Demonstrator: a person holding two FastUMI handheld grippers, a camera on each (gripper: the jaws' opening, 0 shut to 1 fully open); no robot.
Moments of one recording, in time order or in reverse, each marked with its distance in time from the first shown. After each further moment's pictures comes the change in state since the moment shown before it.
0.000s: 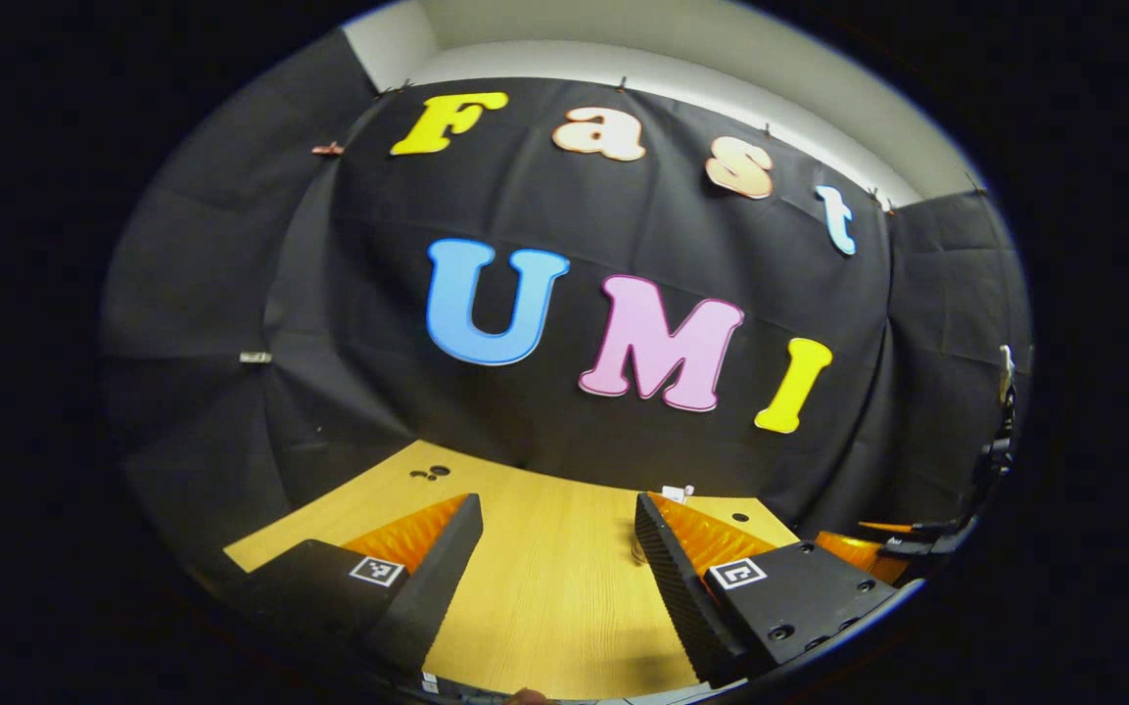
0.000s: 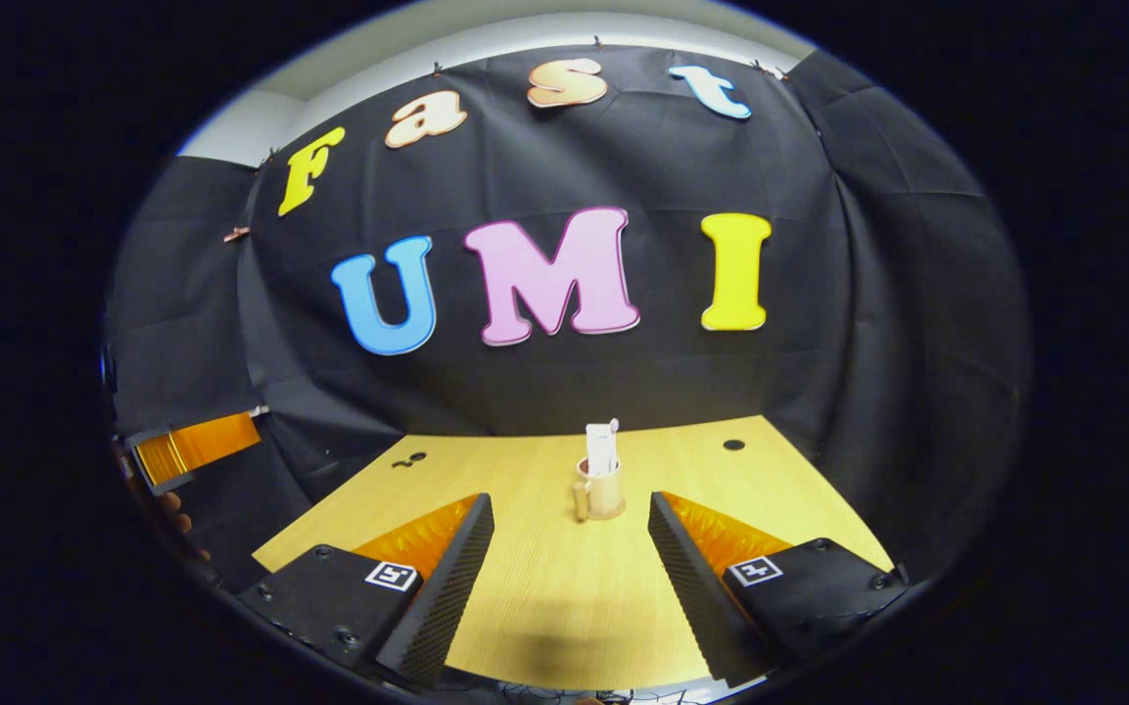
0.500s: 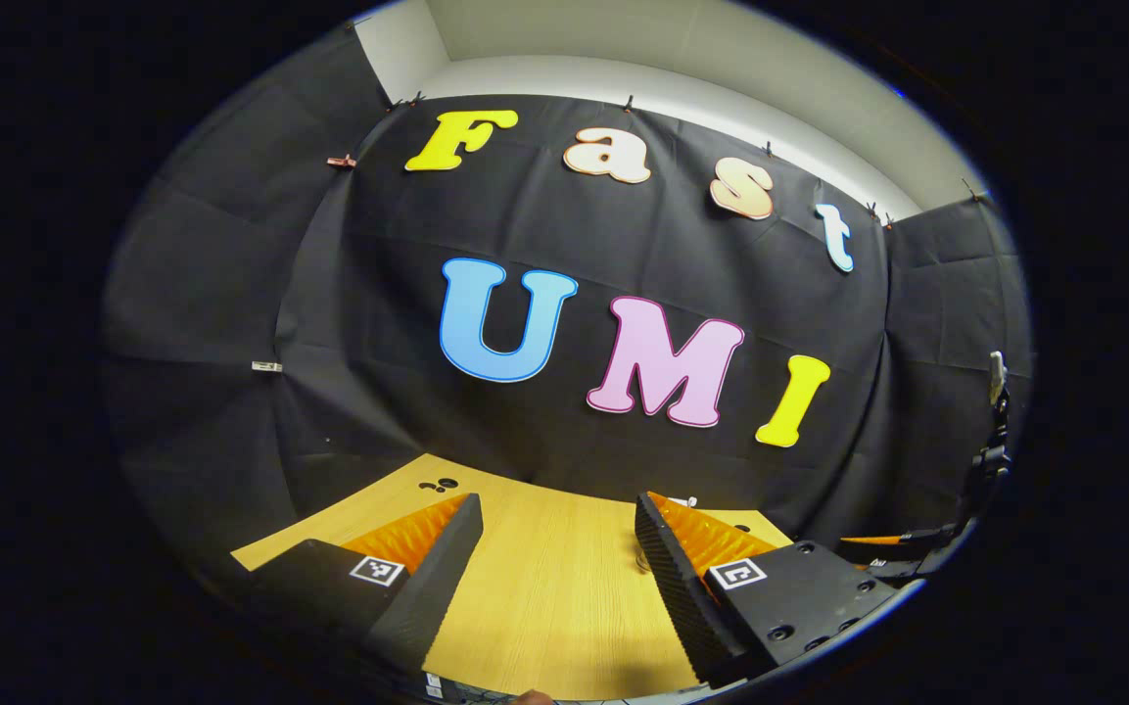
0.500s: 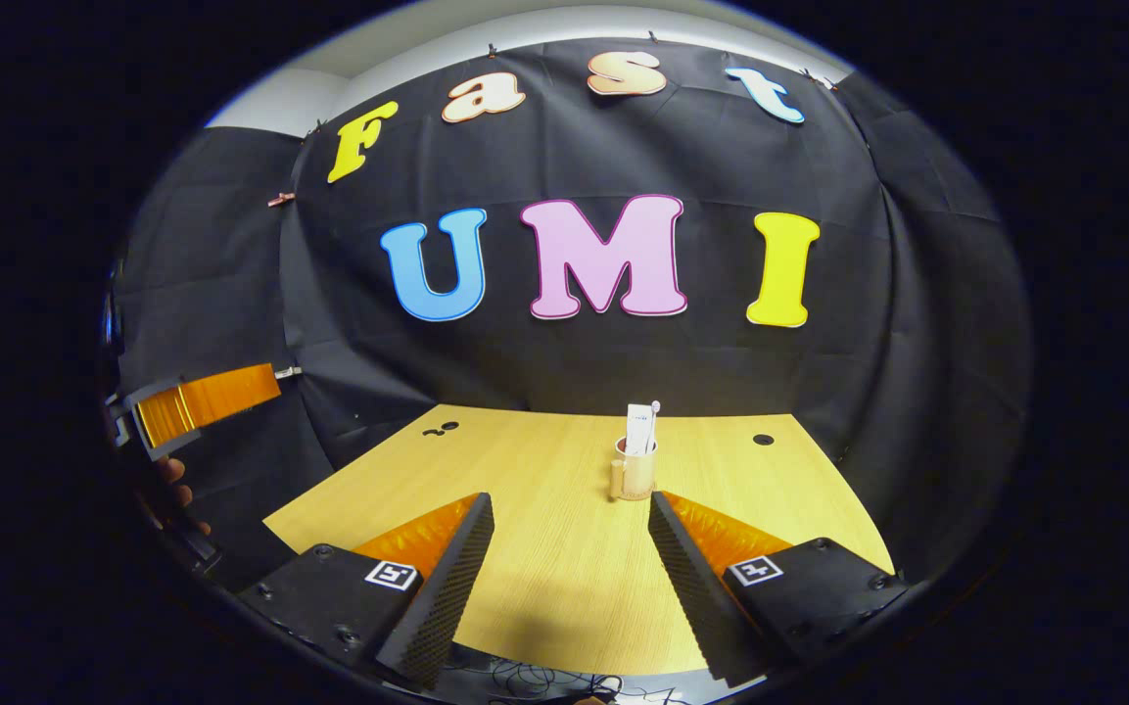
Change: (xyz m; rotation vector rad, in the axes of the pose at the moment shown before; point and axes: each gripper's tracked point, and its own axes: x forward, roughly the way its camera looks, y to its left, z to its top) left arm -0.015 0.005 0.015 0.041 -0.064 -0.019; right arm -0.009 0.032 -0.009 -0.060 0.000 0.065
